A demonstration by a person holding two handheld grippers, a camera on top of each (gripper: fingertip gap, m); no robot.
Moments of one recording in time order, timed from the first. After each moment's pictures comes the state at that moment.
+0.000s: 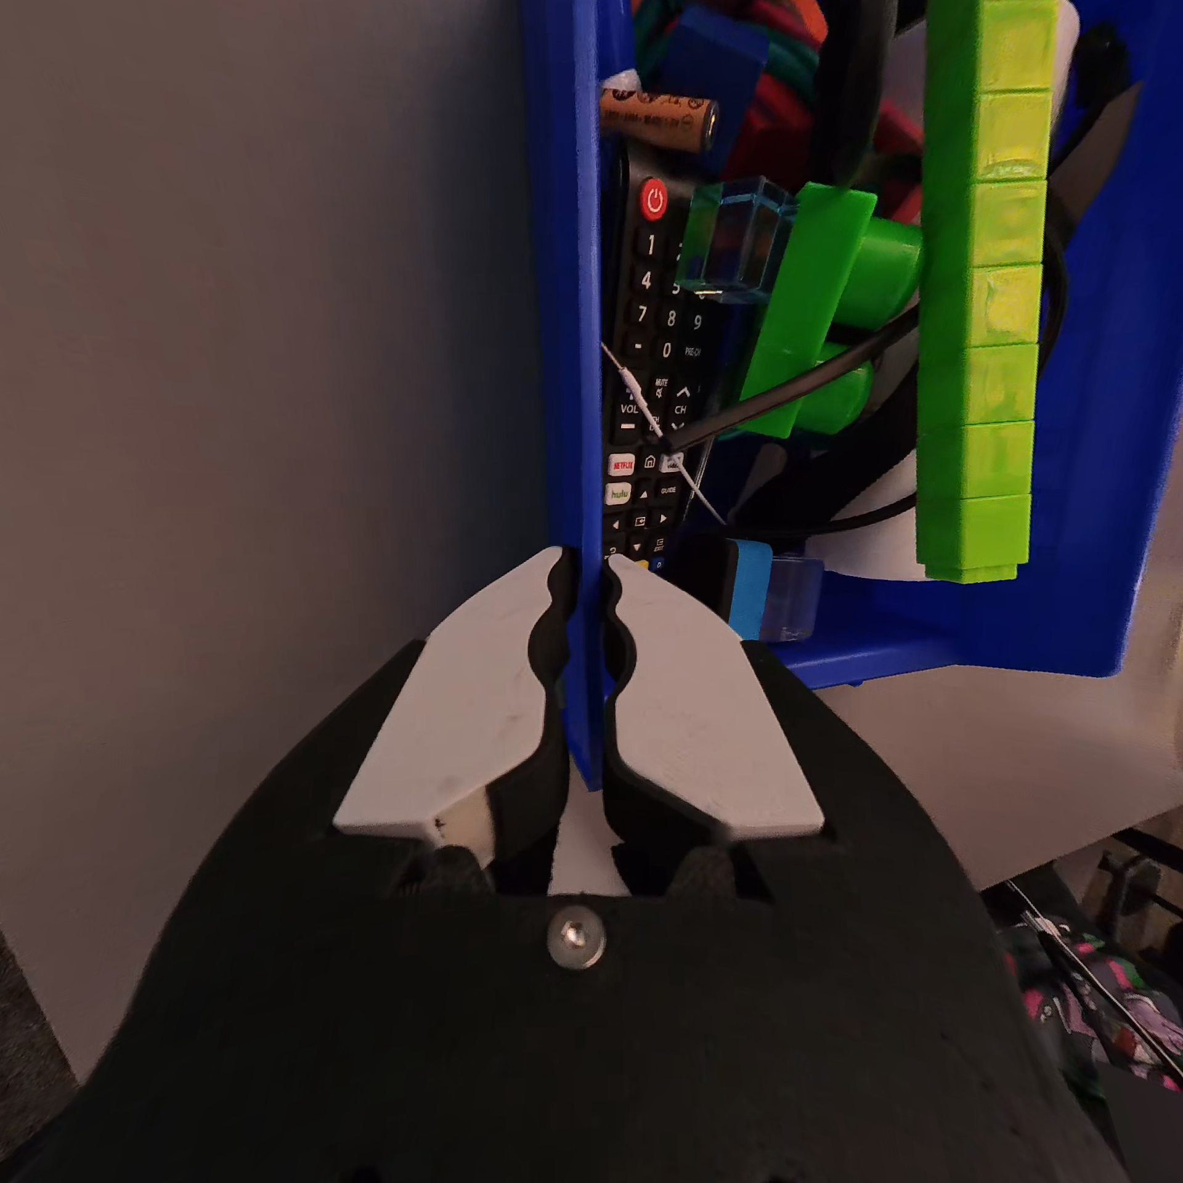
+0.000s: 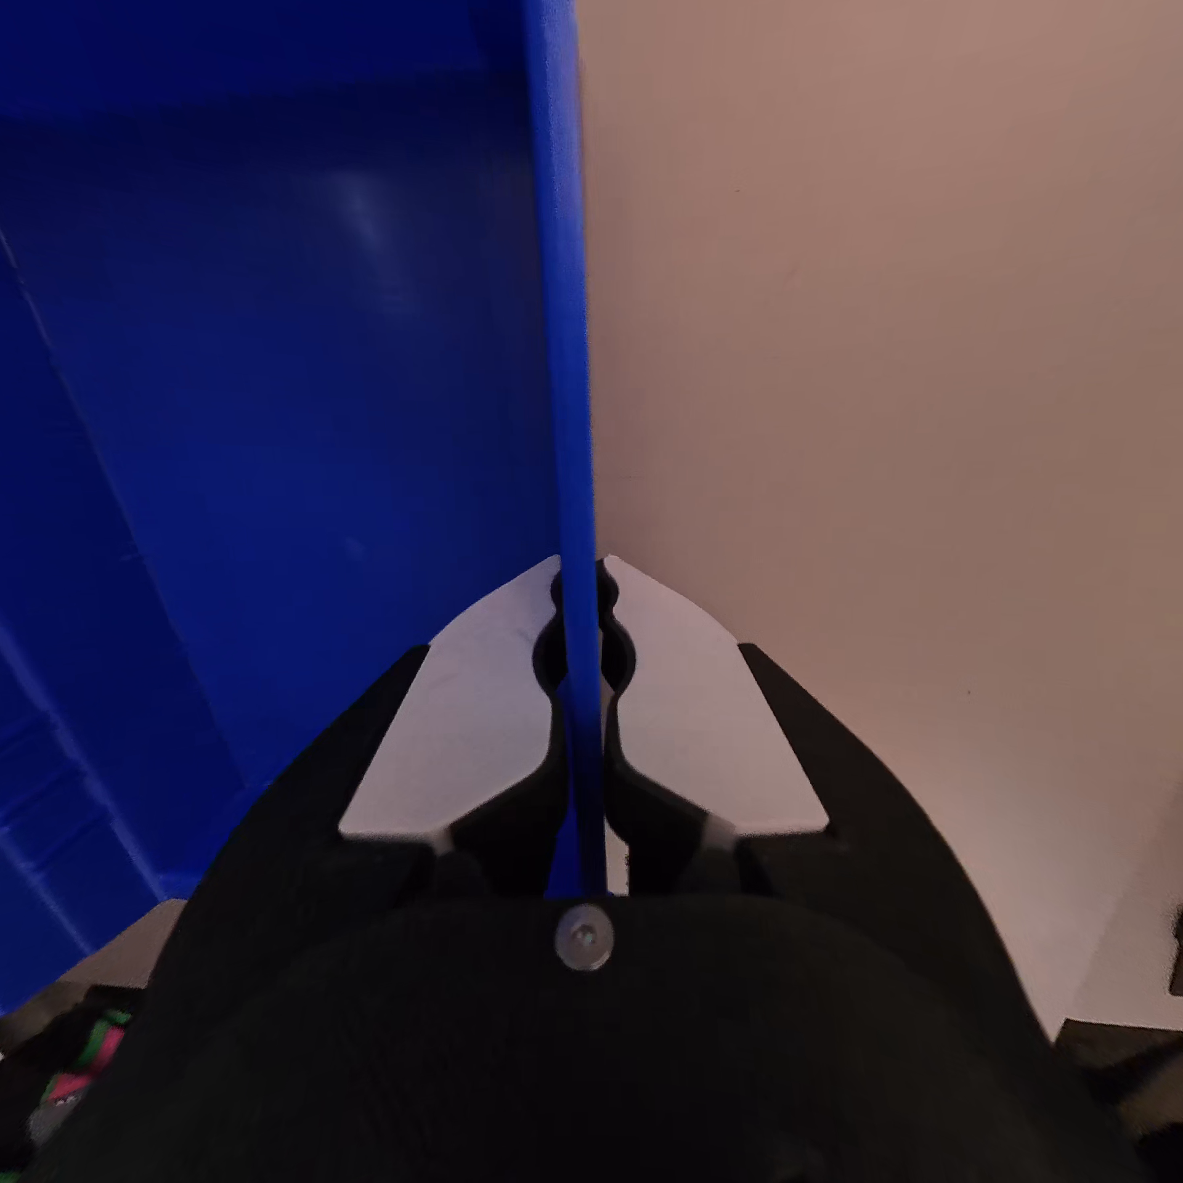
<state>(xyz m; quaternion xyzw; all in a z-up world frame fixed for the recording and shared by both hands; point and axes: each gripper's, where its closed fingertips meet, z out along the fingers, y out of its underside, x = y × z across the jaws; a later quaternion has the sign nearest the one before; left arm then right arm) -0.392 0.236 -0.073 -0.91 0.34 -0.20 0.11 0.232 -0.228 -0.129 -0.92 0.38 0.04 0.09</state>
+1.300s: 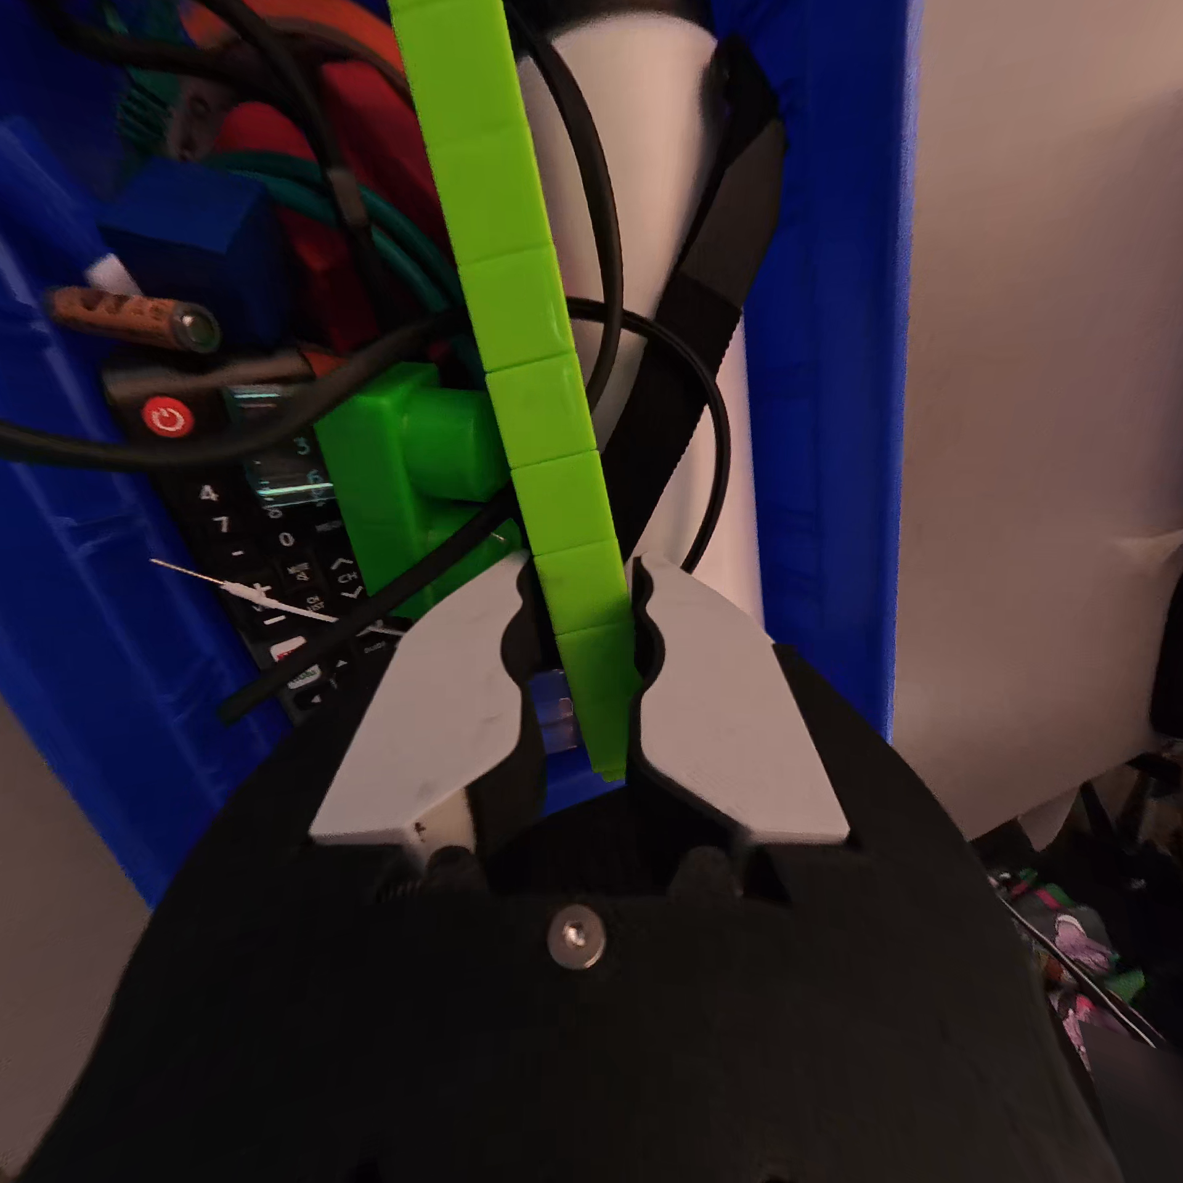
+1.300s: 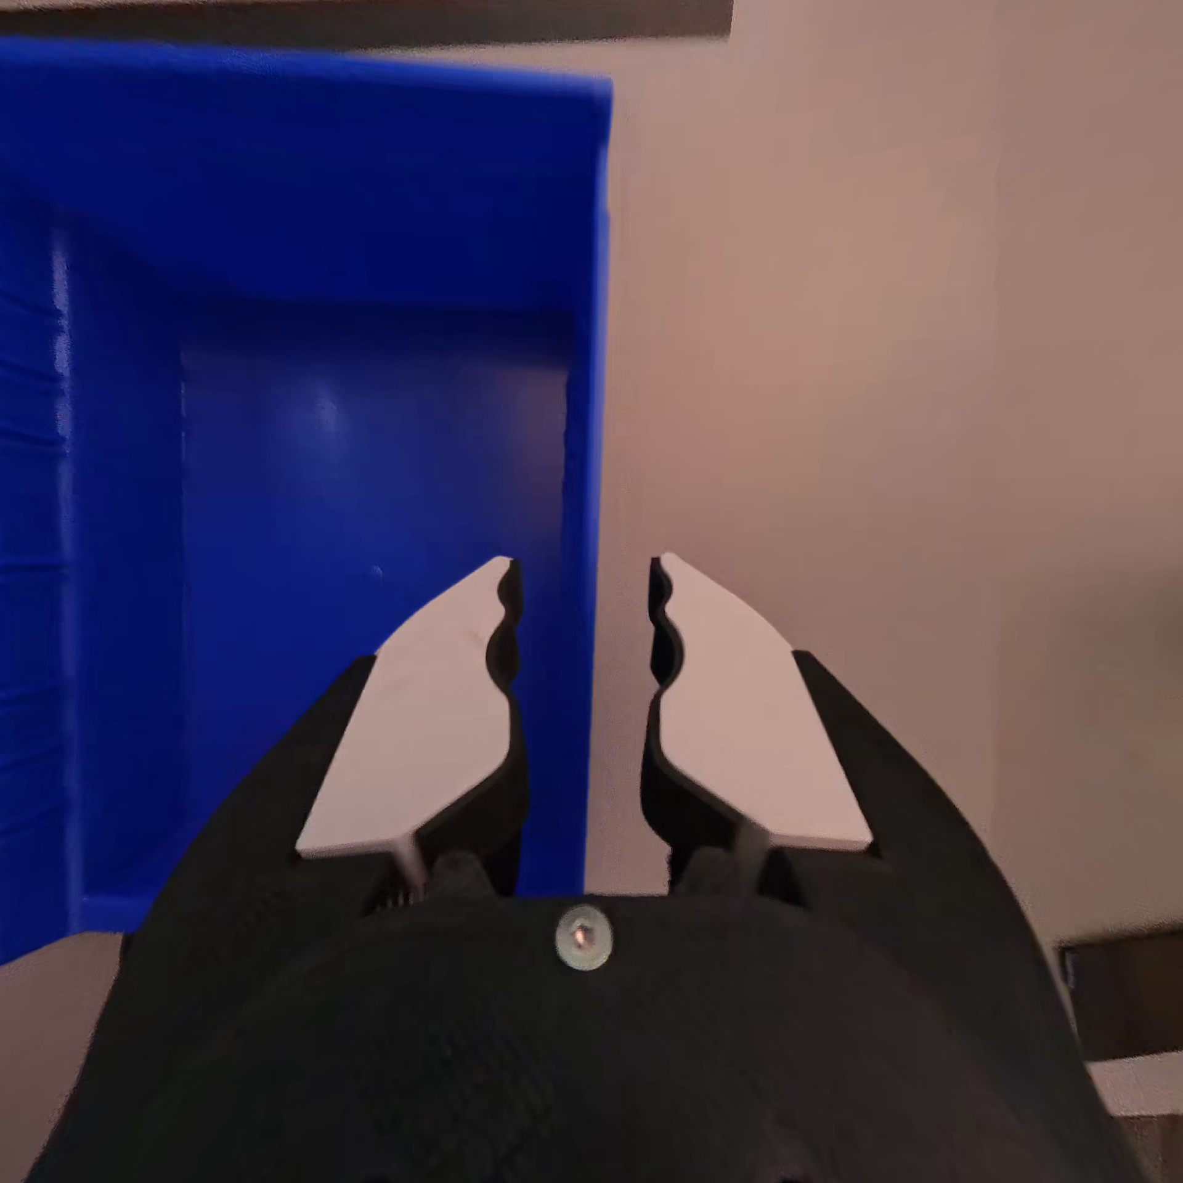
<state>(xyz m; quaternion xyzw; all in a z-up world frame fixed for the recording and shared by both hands) -0.284 0.185 -0.073 -0.89 0.42 -0.18 0.06 0.241 -0.232 -0.063 -0.91 0.33 -0.09 0.24</state>
